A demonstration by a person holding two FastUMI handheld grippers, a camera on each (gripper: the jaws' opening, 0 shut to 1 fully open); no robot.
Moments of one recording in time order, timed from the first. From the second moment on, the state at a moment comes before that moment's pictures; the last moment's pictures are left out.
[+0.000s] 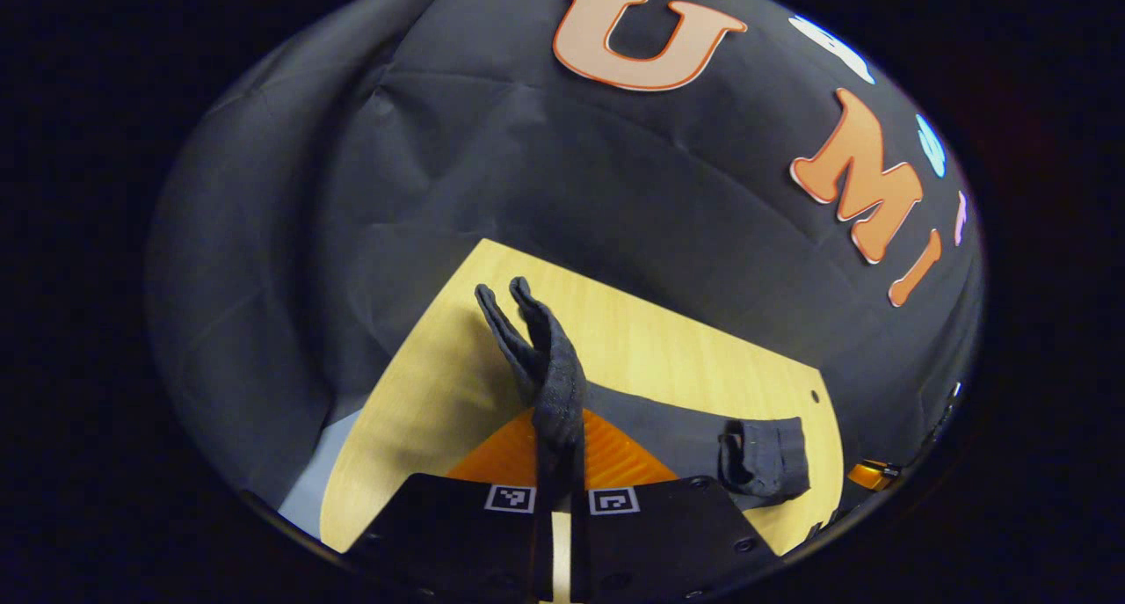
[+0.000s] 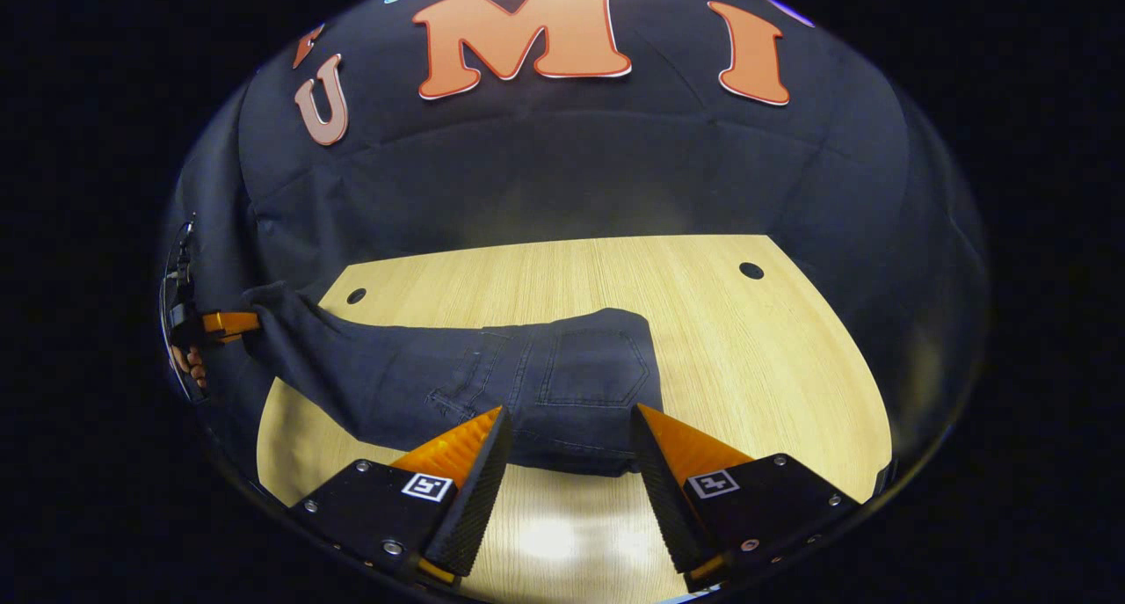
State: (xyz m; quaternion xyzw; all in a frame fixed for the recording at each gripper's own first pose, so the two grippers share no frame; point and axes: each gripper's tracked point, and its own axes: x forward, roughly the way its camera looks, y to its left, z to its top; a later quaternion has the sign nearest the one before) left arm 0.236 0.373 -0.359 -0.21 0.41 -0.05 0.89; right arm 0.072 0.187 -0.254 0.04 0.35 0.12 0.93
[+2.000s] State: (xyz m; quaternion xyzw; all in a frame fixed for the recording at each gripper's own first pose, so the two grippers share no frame) left arm 0.209 -0.102 -0.264 -0.09 0.40 -0.29 0.86; right arm 0.106 0.138 -0.251 0.09 0.30 0.16 0.94
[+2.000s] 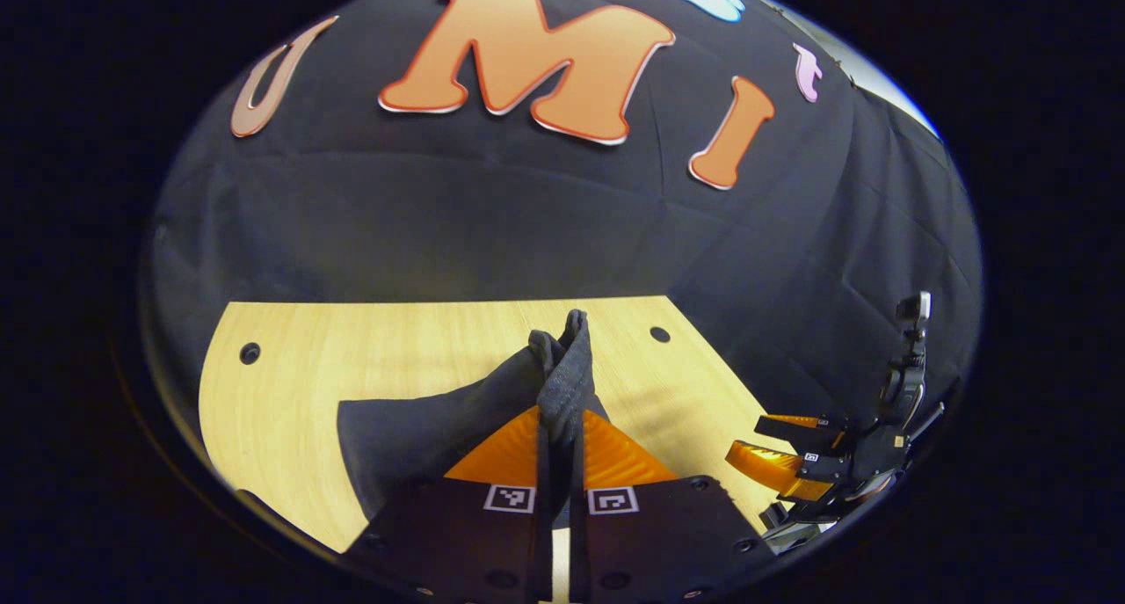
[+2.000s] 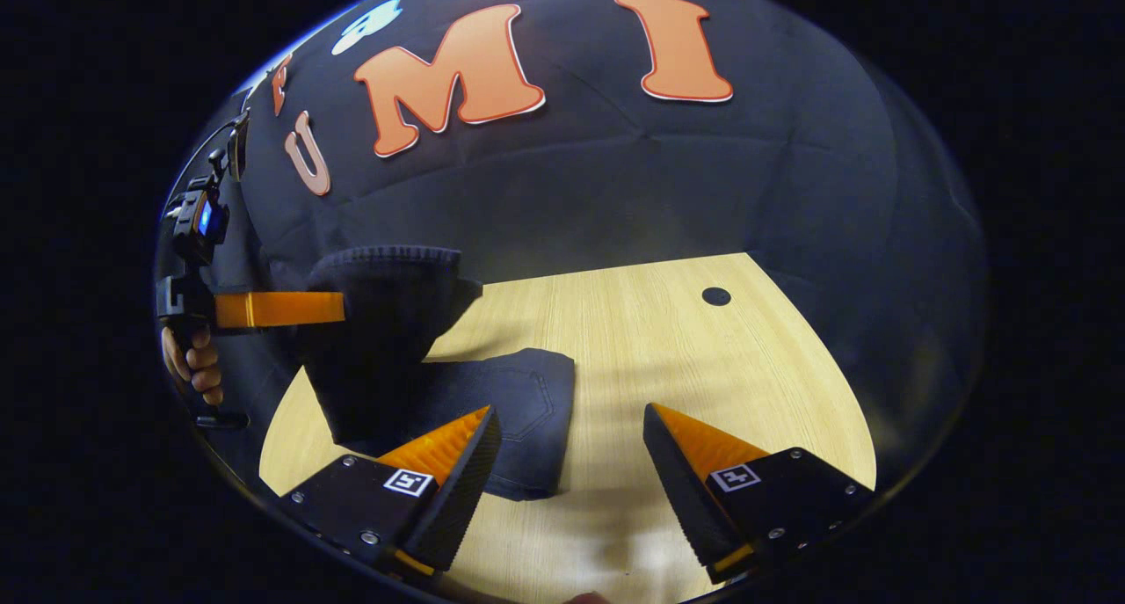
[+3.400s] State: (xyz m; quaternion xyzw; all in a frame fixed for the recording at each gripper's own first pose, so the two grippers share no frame) left arm 0.171 -0.025 -0.211 -0.01 0.26 -0.17 0.95; right arm 0.144 0.144 -0.189 0.03 0.11 0.17 0.98
